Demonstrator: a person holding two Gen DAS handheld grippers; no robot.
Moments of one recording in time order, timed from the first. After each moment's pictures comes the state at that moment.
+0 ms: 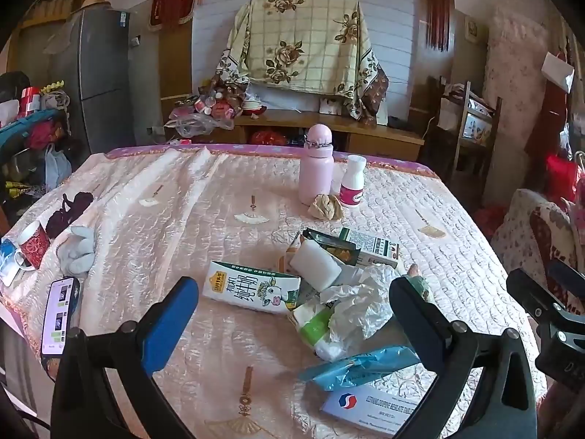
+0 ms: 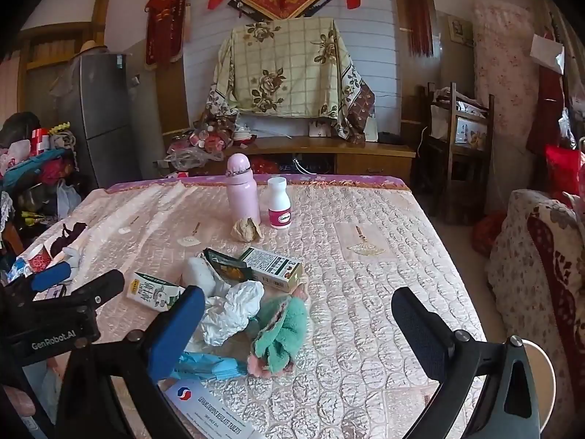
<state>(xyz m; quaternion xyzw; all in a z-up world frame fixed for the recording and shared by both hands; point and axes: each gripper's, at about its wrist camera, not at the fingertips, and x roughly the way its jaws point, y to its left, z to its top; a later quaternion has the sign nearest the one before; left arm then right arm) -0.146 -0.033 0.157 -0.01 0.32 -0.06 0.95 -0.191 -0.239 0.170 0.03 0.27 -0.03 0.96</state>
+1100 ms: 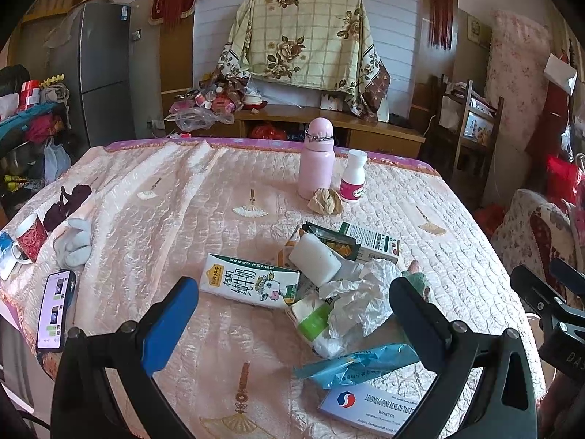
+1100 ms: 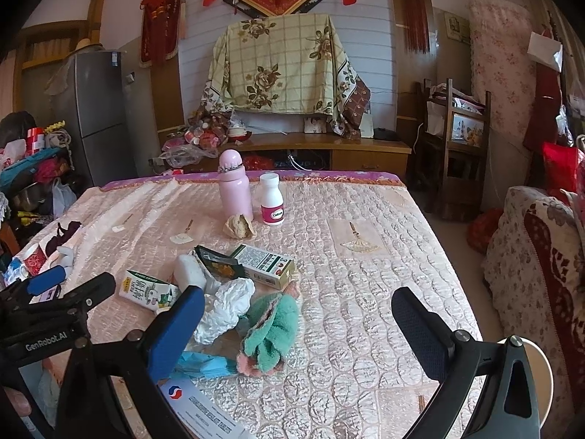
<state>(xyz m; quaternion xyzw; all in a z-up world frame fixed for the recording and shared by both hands) -0.143 -0.032 0.149 -0.02 0.32 -0.06 0.94 -0.186 -0.247 0.164 0.03 0.27 -0.03 0.96</state>
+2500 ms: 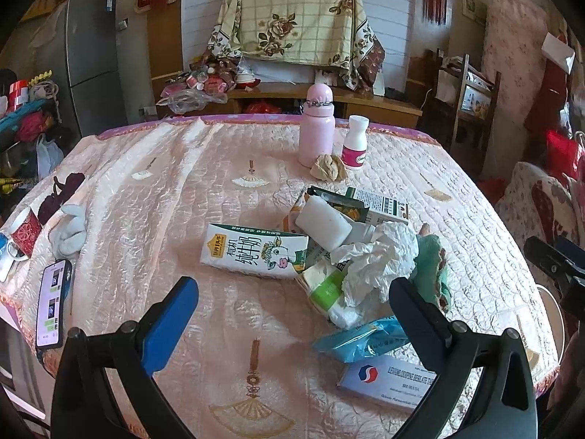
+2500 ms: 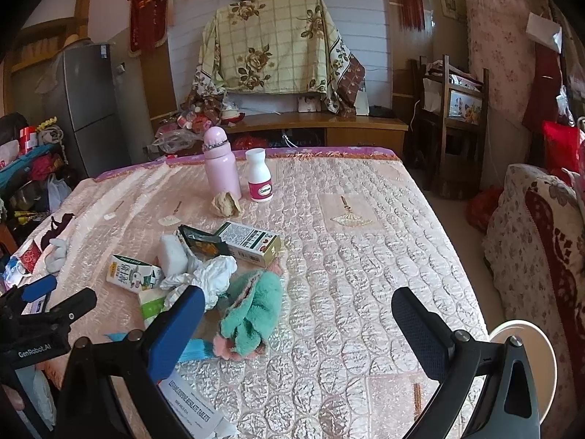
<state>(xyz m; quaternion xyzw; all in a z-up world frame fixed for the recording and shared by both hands) -0.142 -0.024 0.121 0.00 0.37 -0.07 0.93 -0.180 -0.270 0.146 0.03 0.31 -0.04 0.95</state>
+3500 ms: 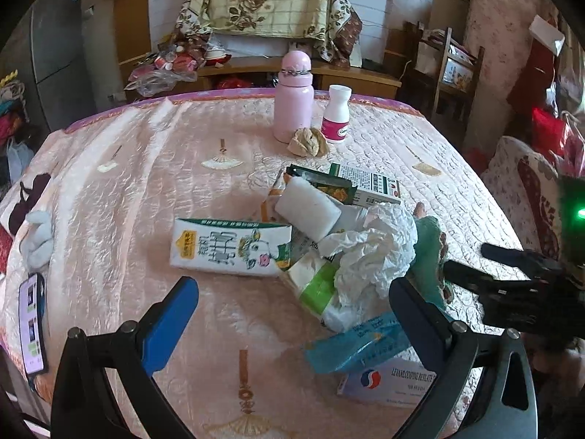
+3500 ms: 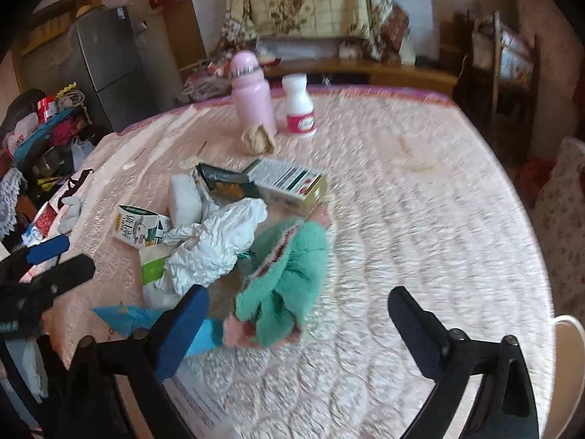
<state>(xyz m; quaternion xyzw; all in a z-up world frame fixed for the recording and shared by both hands) -0.103 -0.034 0.104 0.02 0.42 -0.13 0.90 -0.111 -0.253 0.074 0.05 0.42 0.06 0.90</state>
